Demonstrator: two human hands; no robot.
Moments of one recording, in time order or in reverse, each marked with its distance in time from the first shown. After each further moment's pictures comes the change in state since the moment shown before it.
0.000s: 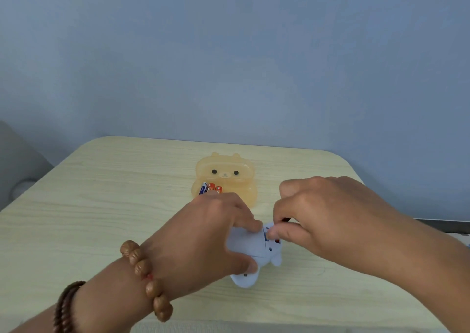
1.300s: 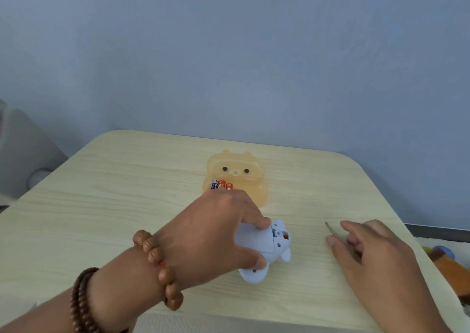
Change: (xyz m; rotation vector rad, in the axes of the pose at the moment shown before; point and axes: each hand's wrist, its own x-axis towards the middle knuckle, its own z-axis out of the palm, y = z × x) left_hand -0.002 -0.006 -0.001 -0.053 0.011 -0.029; right_hand -0.044 0.023 0.122 0.379 0.499 0.689
